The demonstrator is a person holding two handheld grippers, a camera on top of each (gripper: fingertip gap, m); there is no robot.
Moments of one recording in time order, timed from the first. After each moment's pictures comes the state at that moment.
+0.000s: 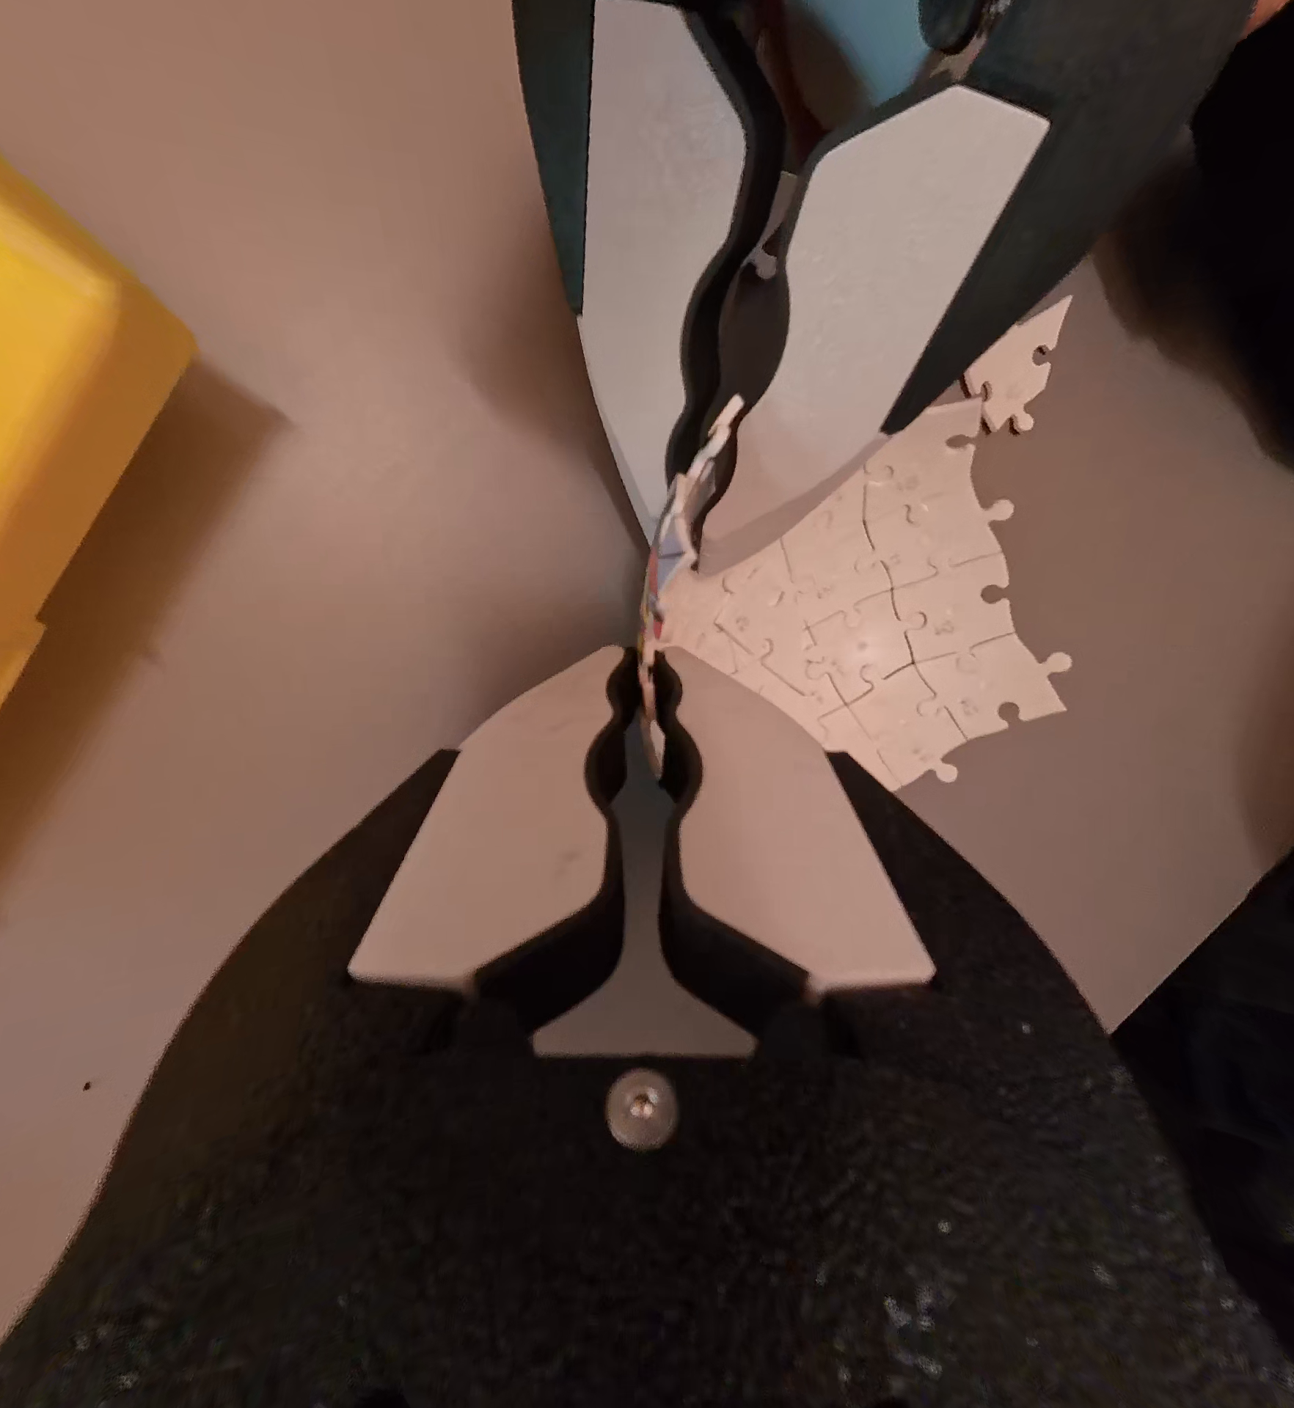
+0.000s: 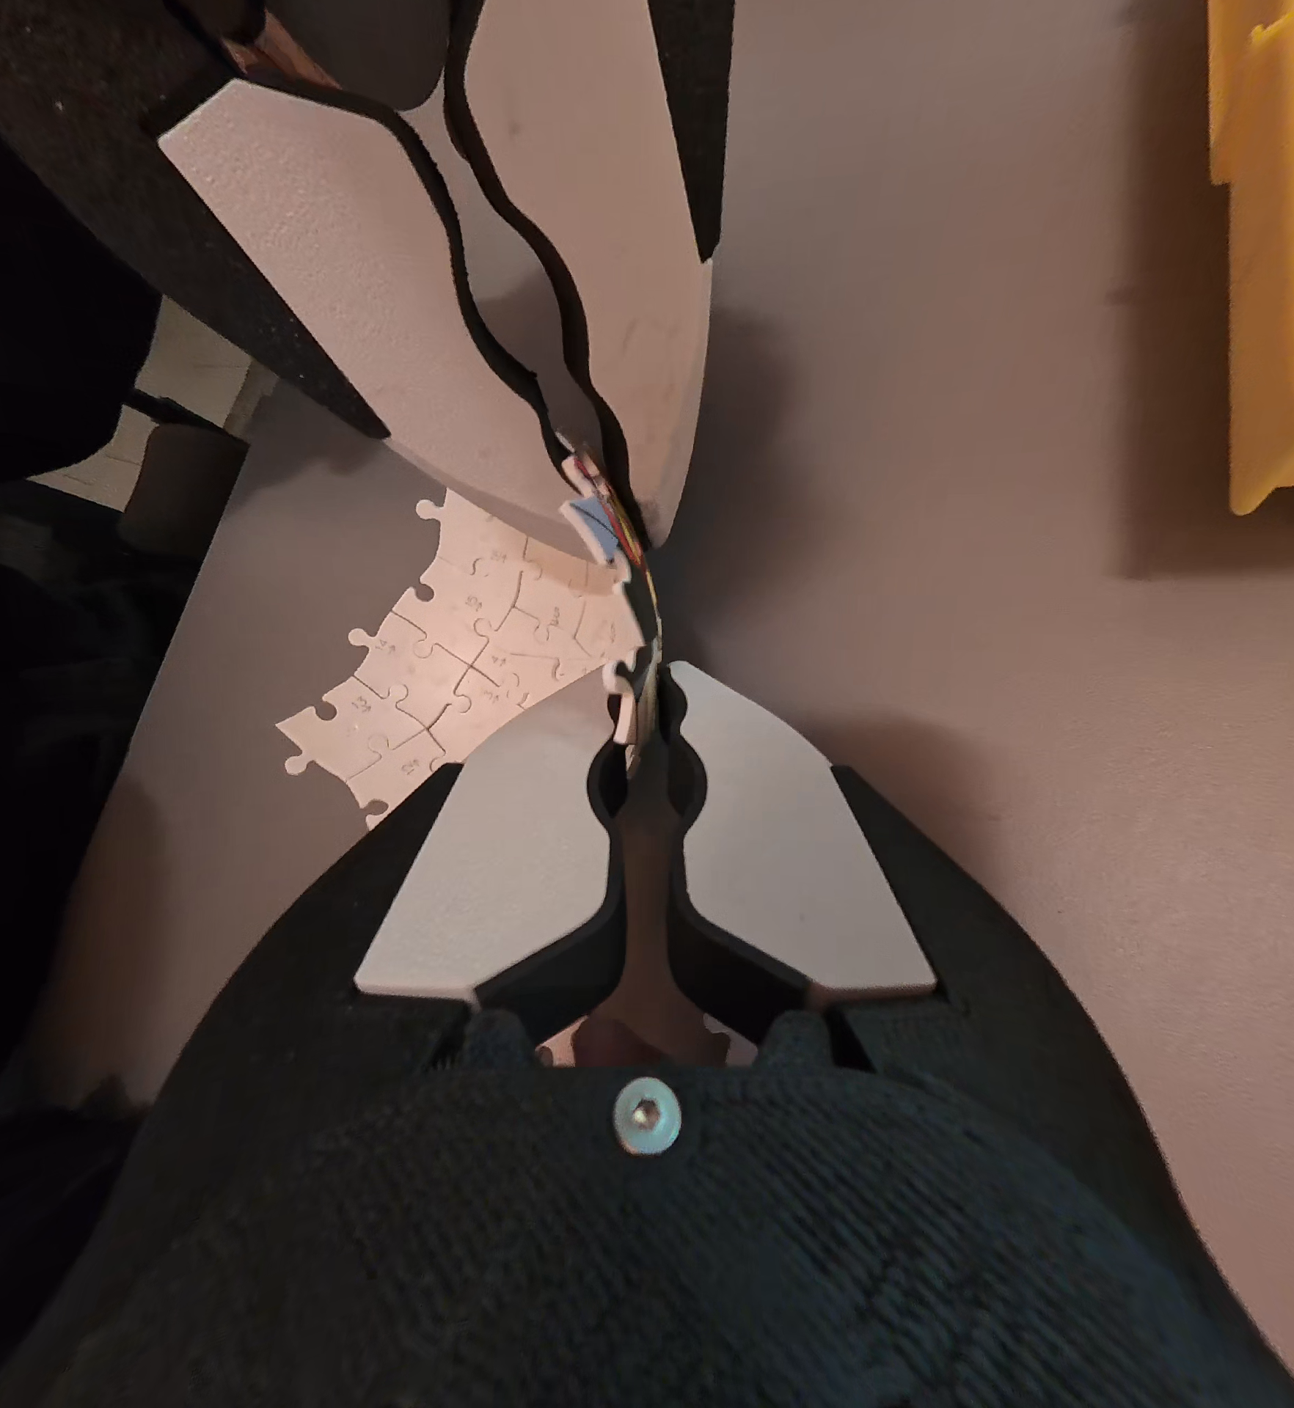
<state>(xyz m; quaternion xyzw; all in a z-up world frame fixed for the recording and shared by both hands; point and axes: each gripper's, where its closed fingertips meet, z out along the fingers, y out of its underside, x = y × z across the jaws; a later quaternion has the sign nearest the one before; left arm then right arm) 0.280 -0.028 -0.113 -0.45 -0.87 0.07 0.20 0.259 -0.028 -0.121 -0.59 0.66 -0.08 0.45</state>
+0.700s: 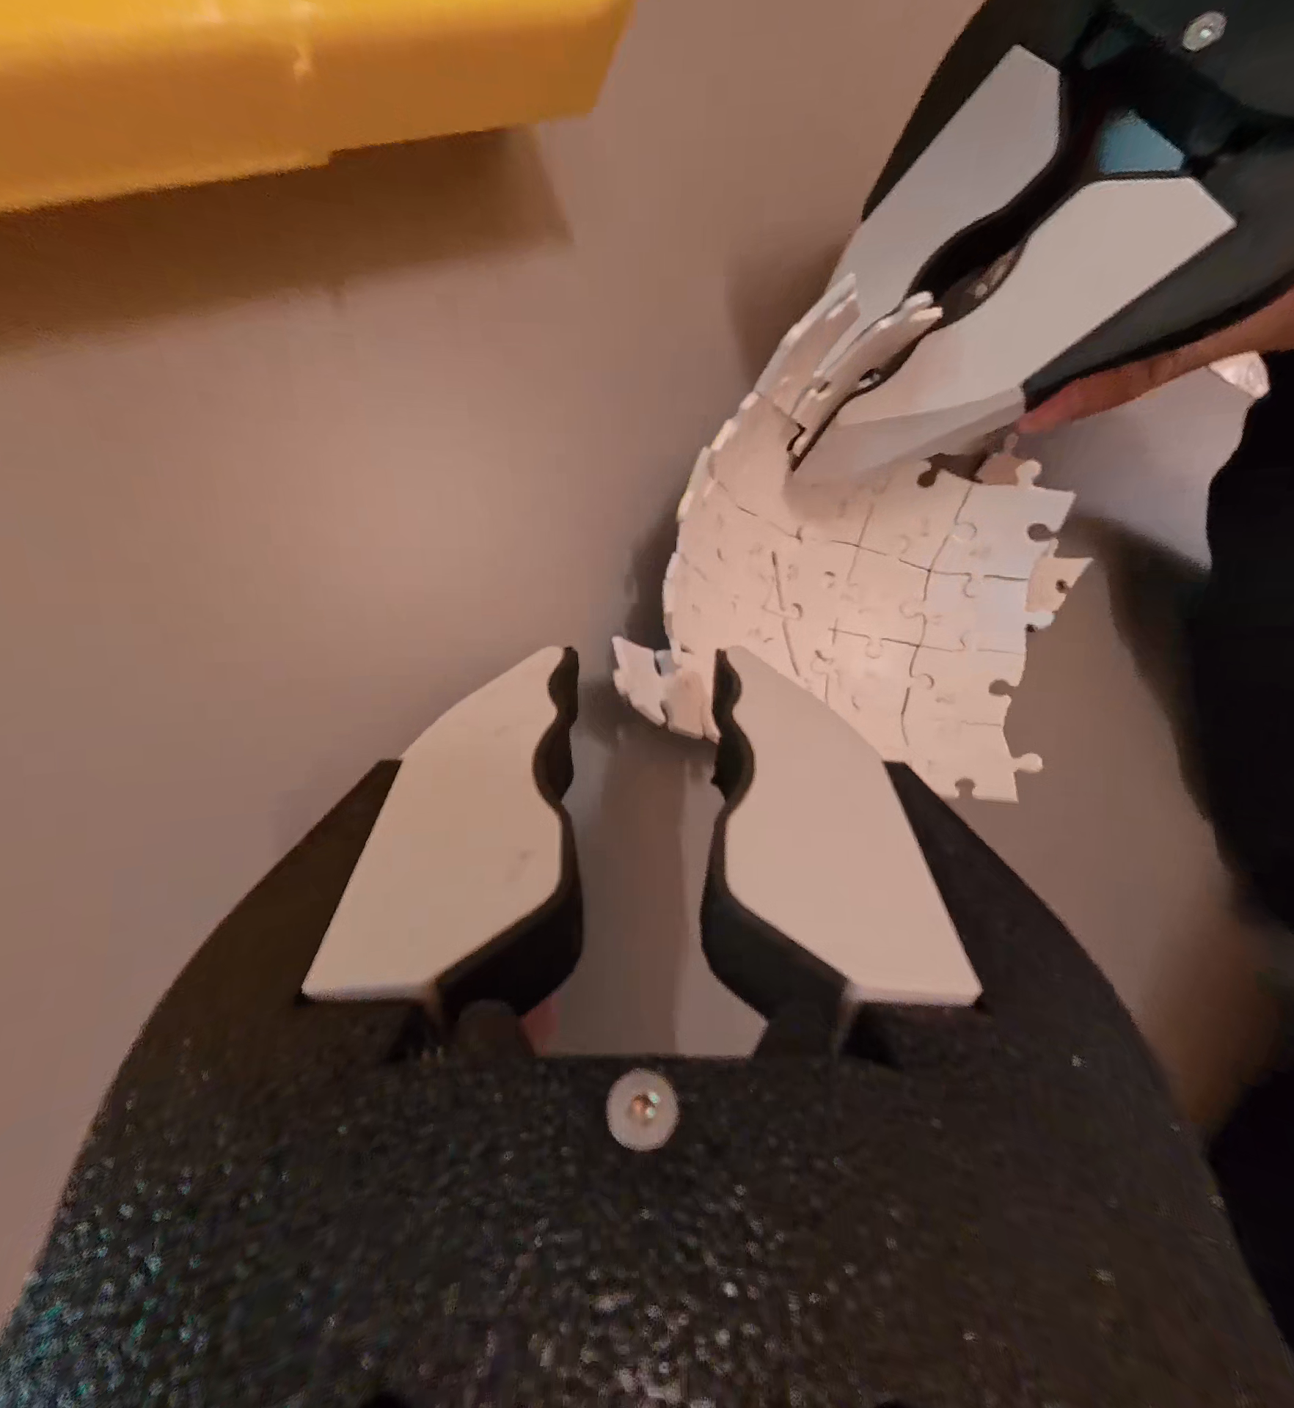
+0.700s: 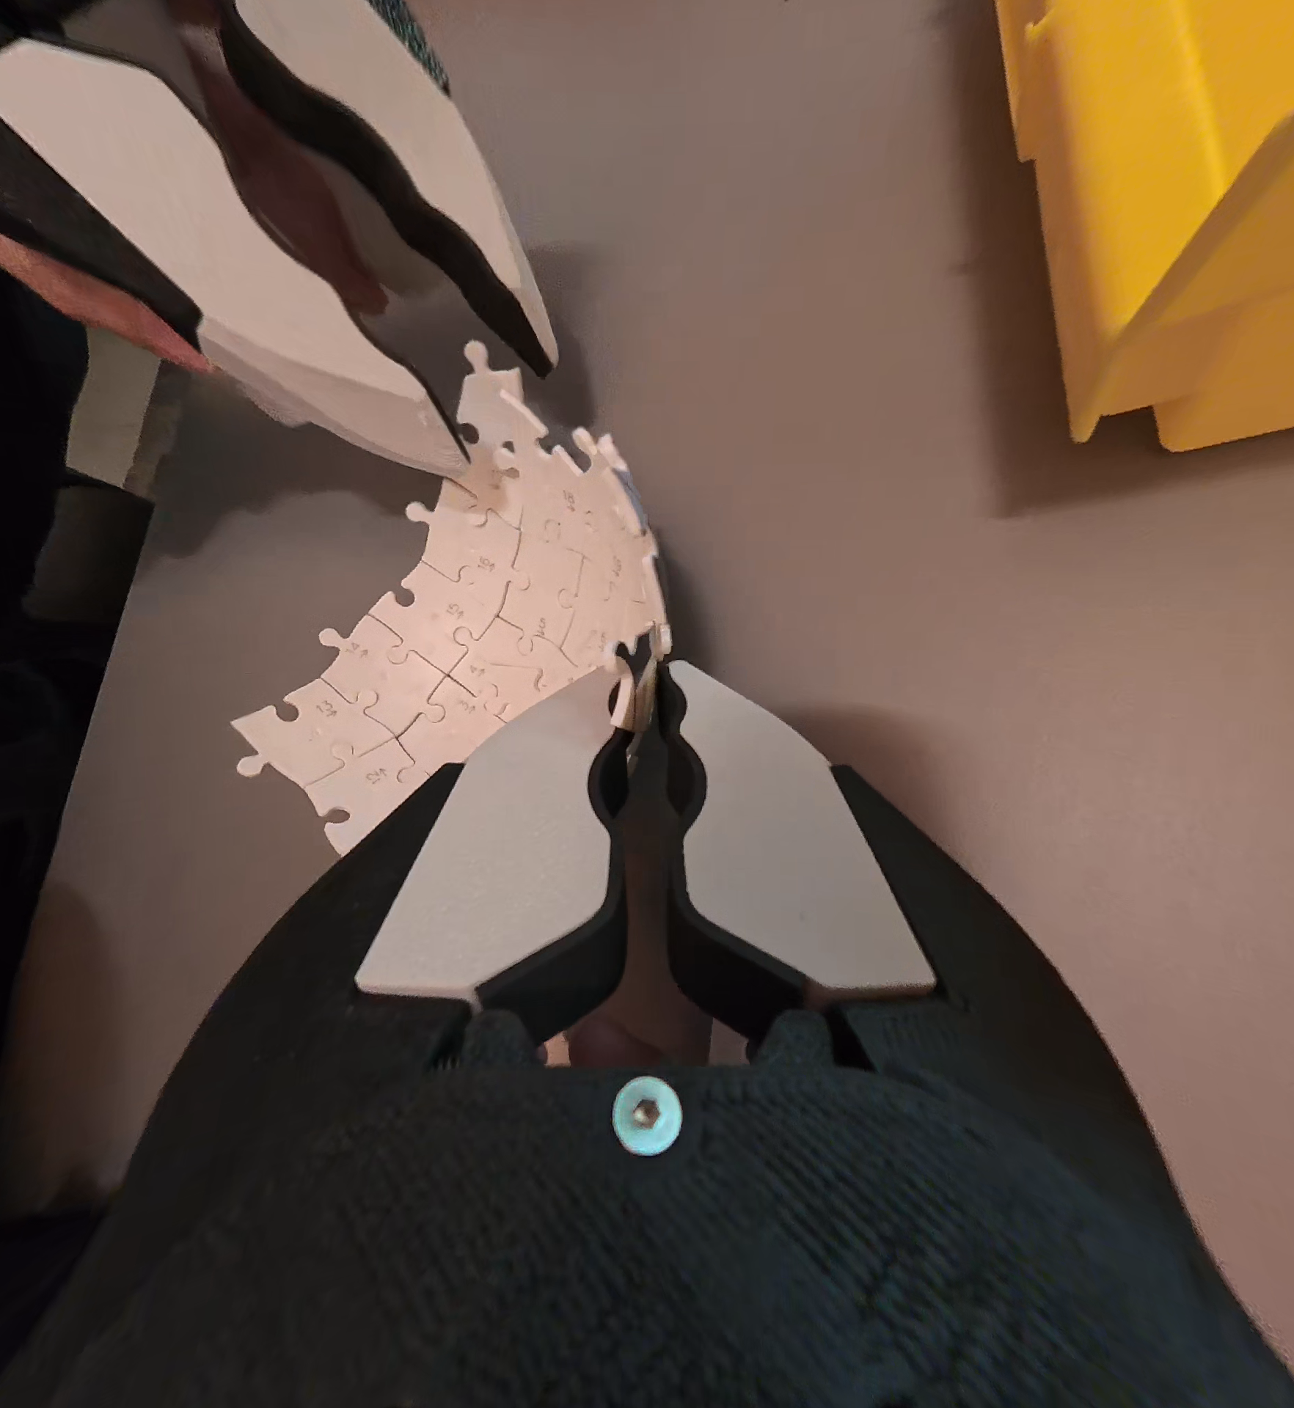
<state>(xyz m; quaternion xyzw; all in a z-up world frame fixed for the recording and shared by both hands) 0.317 -0.016 -0.110 -0.17 -0.94 0.21 0.23 0.254 -0.044 -0.124 -0.56 0.71 -0.11 0.41</state>
